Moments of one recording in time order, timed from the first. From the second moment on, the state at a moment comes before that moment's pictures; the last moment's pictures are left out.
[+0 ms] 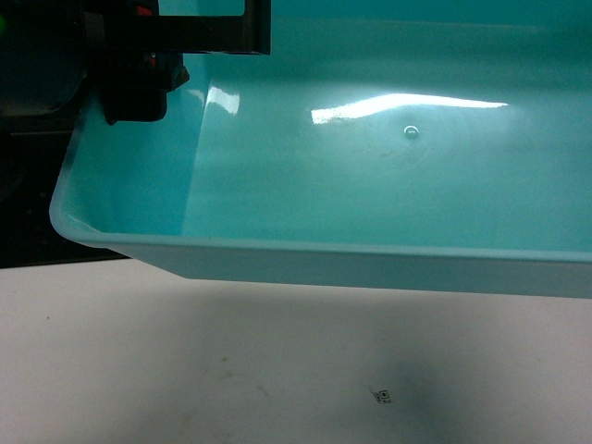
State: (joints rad) left arm -0.52 1.31 0.71 0.38 -0.30 -0.07; right arm 0.05 1.24 0.57 0.53 -0.14 0.04
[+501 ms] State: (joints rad) left arm -0.52 1.31 0.71 0.38 -0.30 -0.07; right arm 0.05 1.24 0.57 0.52 -0.14 0.04
